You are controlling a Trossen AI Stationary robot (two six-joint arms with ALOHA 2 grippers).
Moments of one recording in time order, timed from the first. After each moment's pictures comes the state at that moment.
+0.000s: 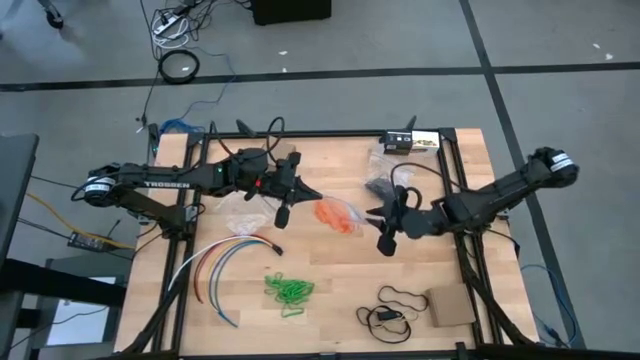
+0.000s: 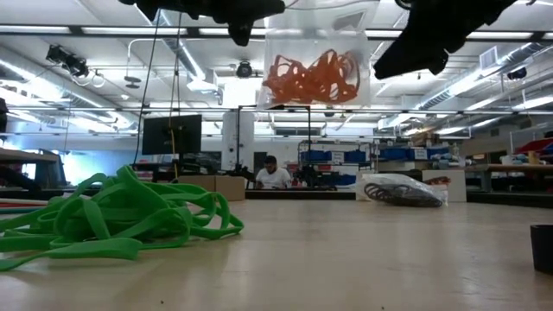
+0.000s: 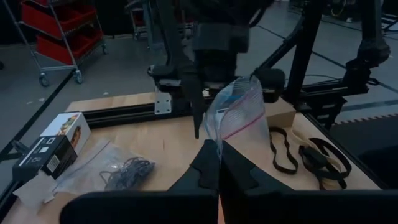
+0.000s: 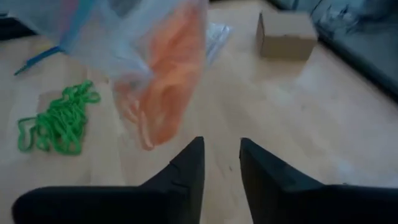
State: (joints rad) left arm 0.13 1.31 0.96 0.14 0.26 0.10; right arm 0.36 1.13 0.74 -0.25 0.61 0.42
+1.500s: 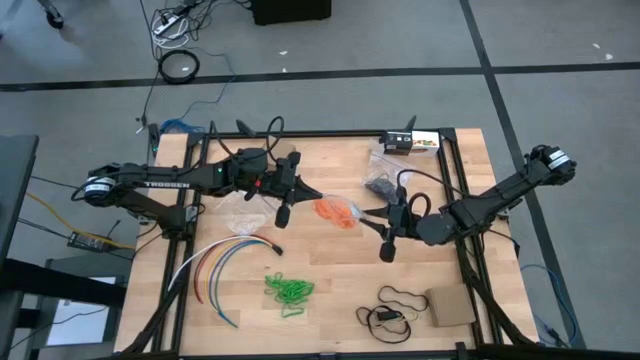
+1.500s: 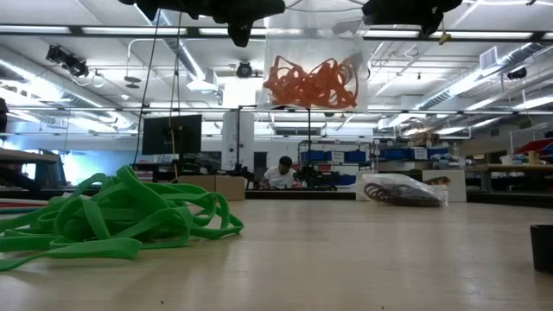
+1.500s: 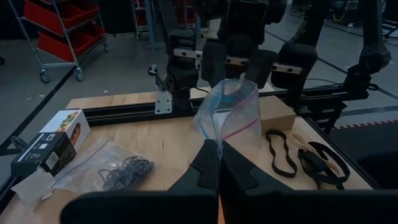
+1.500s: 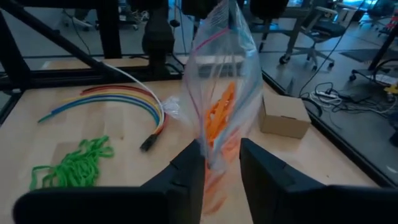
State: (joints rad) left arm 0.13 1.31 0.96 0.14 0.25 0.07; right arm 0.47 1.13 0.74 0.04 0.77 0.17
